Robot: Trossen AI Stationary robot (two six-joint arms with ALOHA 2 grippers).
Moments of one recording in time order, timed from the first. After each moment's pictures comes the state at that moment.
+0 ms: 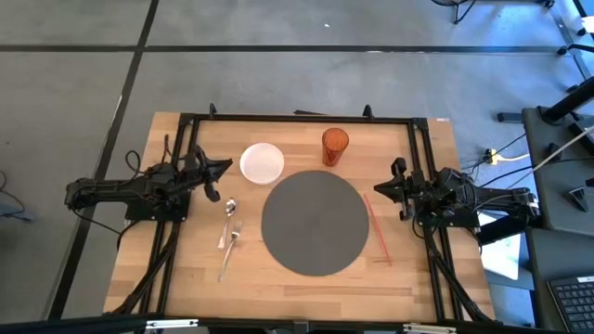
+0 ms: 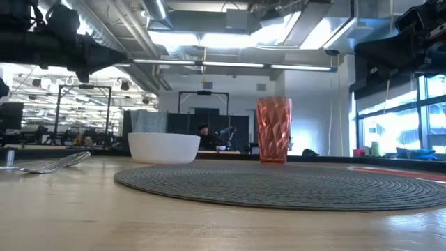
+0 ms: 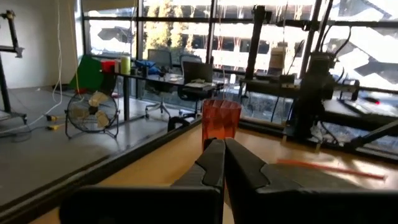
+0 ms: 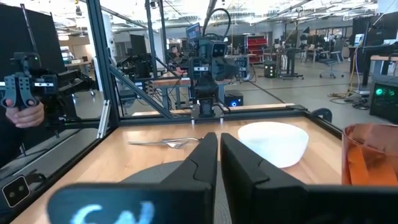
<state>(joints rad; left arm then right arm) 0.09 0.08 0.01 0.18 -0.38 -0.08 -0.06 0.04 0.01 0.12 -0.07 0.07</state>
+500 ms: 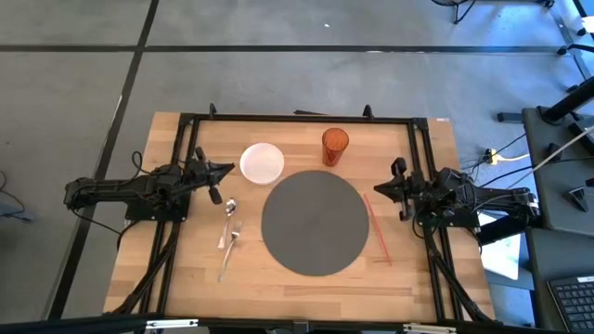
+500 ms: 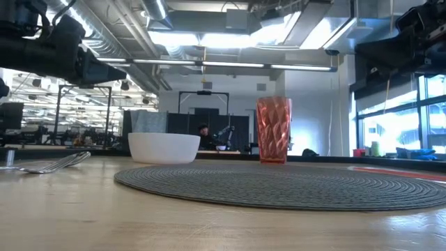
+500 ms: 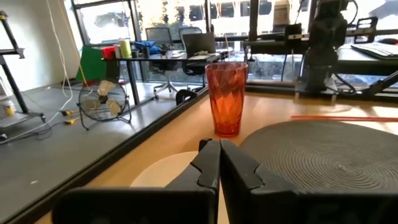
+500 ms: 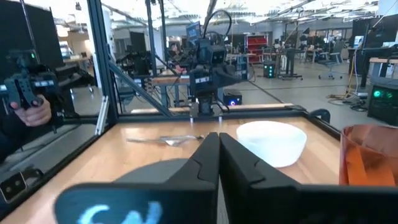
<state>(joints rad) 0.09 0.10 0.01 0.06 -0.39 0.03 -0.06 0.04 0.01 0.11 -0.07 0.04</state>
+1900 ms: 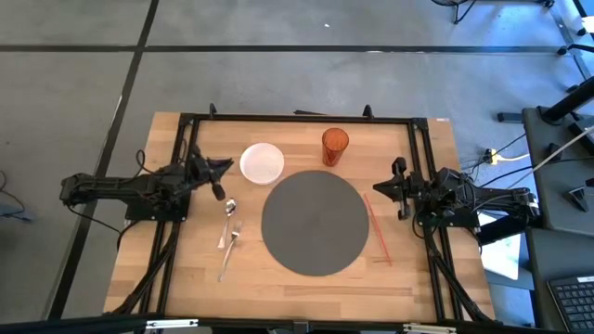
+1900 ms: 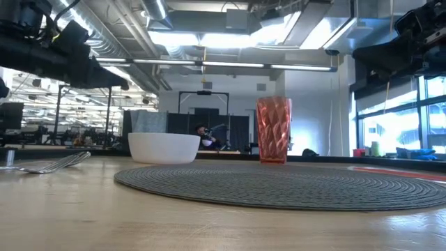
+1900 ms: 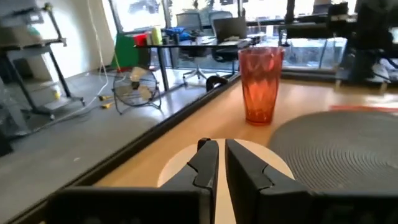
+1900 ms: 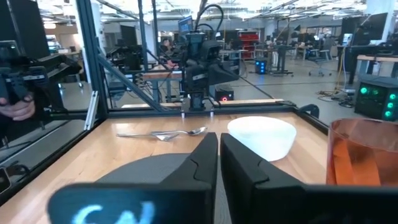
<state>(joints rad) 0.07 0.19 0.03 0.06 -0.55 0.01 -0.06 0.04 0.01 0.09 -0.04 0.04</state>
